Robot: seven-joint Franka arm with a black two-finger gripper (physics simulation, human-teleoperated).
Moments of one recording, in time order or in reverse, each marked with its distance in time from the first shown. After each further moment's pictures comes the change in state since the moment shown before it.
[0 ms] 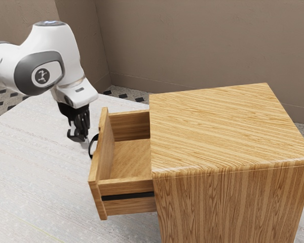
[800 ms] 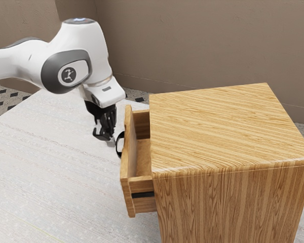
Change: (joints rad) arm -0.058 0.123 -0.060 0.119 -0.002 0.030 -0.021
